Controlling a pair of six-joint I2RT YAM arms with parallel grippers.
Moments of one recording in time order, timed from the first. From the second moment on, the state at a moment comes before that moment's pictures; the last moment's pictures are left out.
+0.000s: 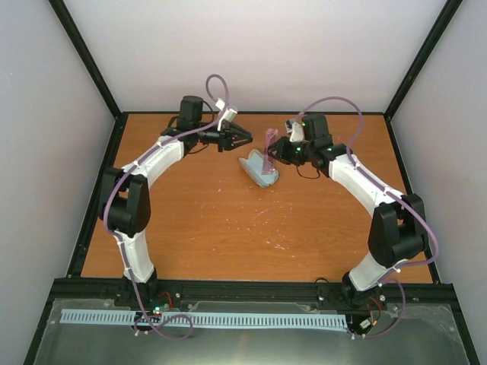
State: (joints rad) left arm -0.34 1.90 1.52 -0.13 1.16 0.09; right arm 0.38 1.63 1.30 -0.31 -0.60 0.62
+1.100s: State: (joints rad) left arm -0.25 2.29 1.81 -0.72 0.61 0.41; right arm 0.19 1.98 1.48 -0.37 -0.54 0.41
